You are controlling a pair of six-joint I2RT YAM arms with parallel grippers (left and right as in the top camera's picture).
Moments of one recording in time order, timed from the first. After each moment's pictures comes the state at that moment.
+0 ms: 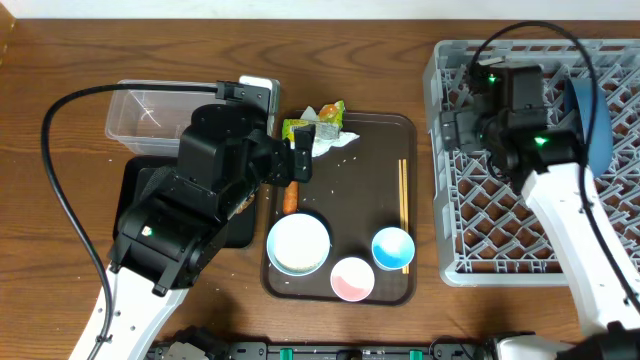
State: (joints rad) left arm -0.48 1.12 1.30 -0.74 -0.05 -0.27; right arm 0.16 1.46 1.24 -0.65 -0.02 -0.03
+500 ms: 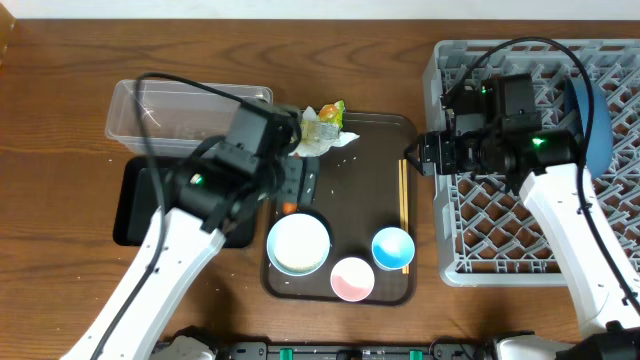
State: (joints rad) left arm -0.48 1.32 1.30 -1.03 0.02 -0.23; right arm 0.18 1.47 1.24 -0.83 -0.35 0.09
